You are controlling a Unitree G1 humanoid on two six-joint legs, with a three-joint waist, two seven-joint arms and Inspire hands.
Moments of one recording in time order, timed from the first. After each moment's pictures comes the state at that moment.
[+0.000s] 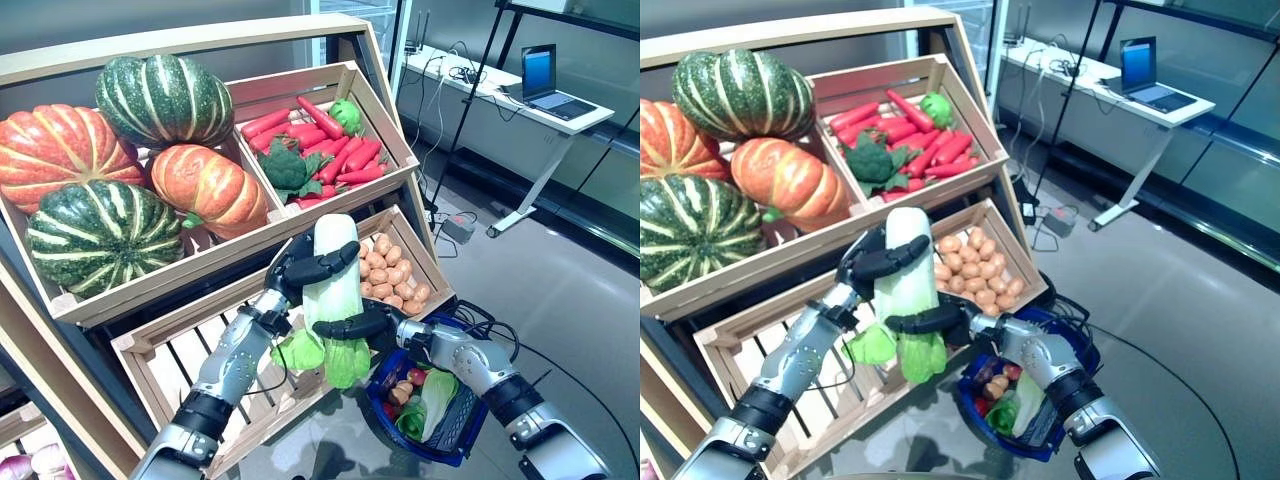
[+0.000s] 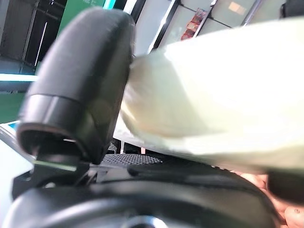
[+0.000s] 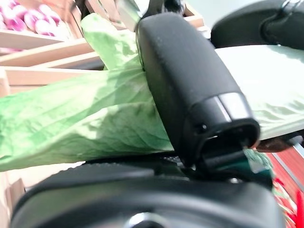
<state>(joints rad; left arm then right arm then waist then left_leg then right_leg) -0.28 0.37 -0.27 0.25 -0.91 -0.06 -0.32 -0.41 -0.36 0.44 0.38 0.87 0.44 0.48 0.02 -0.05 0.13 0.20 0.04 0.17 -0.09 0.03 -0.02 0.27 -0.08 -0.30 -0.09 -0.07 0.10</state>
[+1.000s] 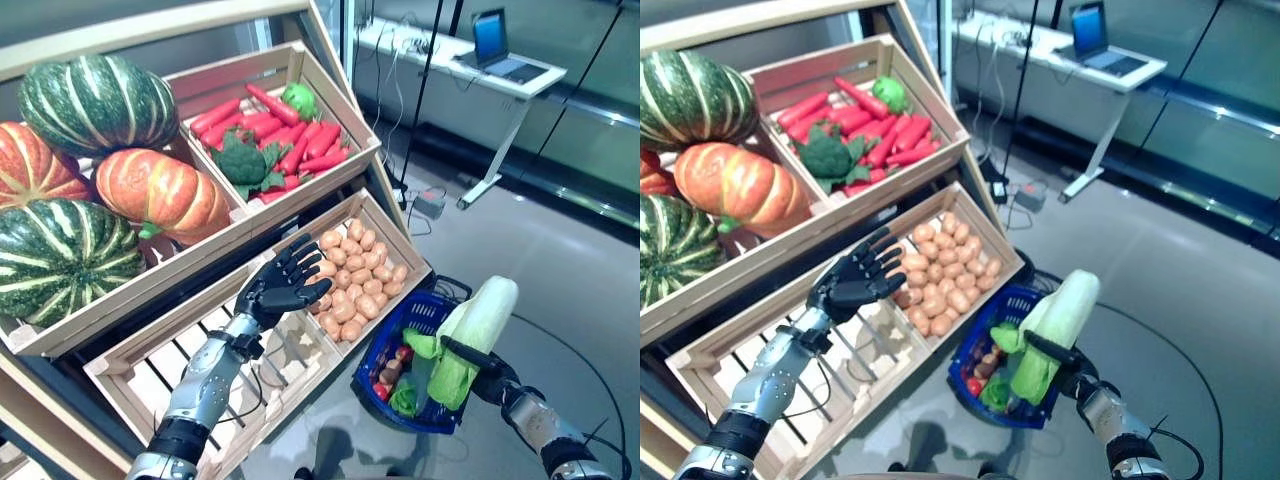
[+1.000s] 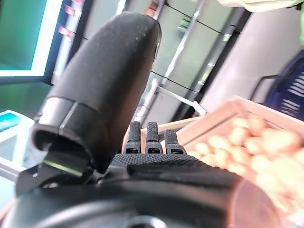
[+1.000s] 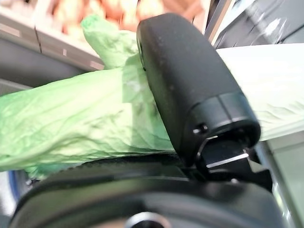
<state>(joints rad) -0.17 0.42 -0.17 0.34 -0.81 -0.08 -0.34 -0.24 -0.42 0.01 0.94 0.97 0.16 0.15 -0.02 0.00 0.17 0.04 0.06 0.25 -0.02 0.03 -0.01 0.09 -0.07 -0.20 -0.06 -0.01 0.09</state>
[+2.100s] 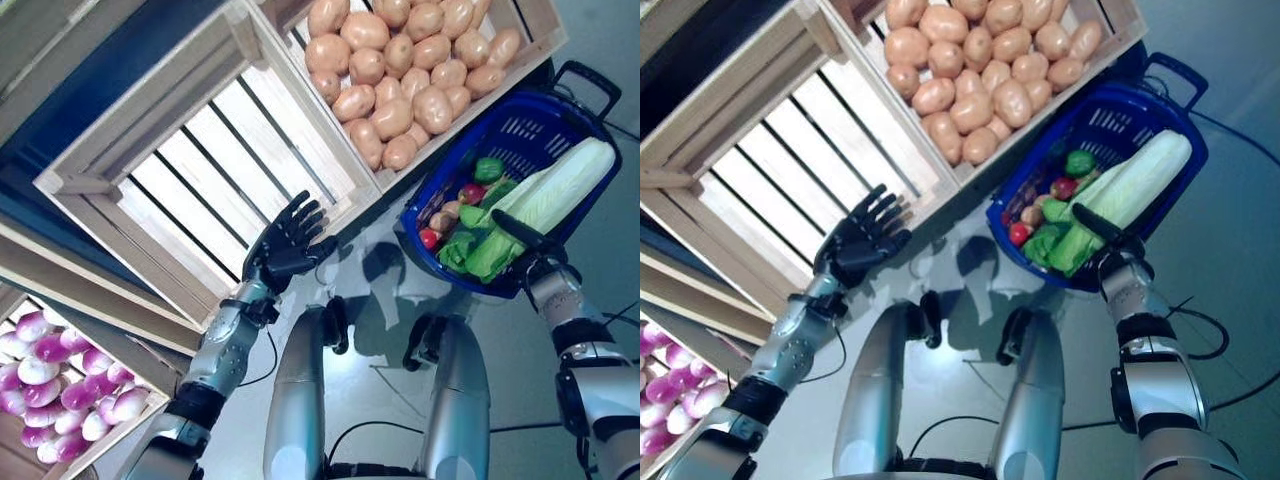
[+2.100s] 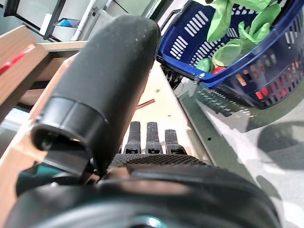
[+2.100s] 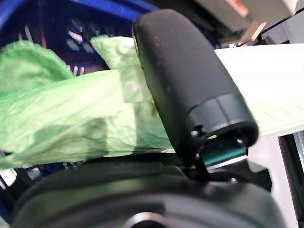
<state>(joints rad) -0.33 0.42 -0.27 0.35 -0.92 -0.22 -0.19 -0.75 -0.58 0.01 1.06 1.07 0.04 -0.10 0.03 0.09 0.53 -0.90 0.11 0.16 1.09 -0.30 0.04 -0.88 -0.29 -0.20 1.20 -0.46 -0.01</state>
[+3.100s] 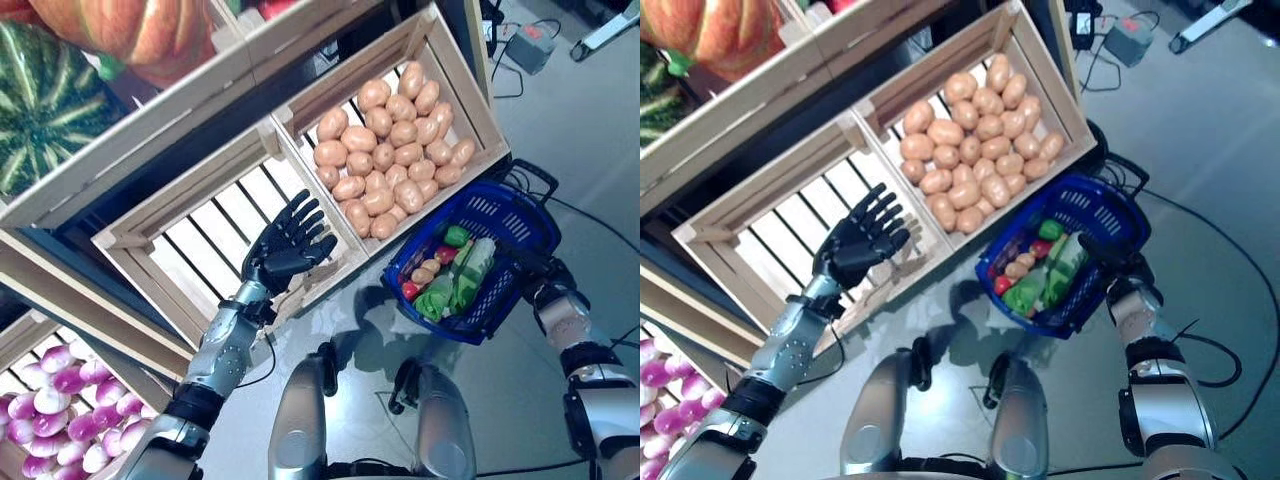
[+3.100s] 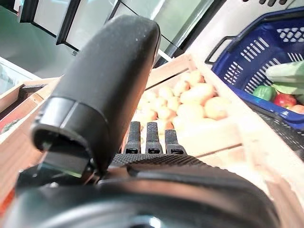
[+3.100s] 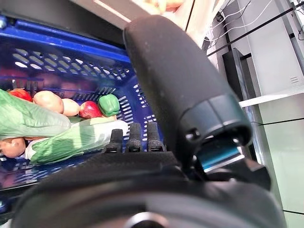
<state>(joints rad) -0.31 0.42 -0.25 0.37 -0.96 -0.18 -0.24 -0.59 -0.56 -0.03 1.03 1.07 0.04 -0.07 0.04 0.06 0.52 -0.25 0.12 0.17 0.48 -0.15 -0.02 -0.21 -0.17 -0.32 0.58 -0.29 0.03</state>
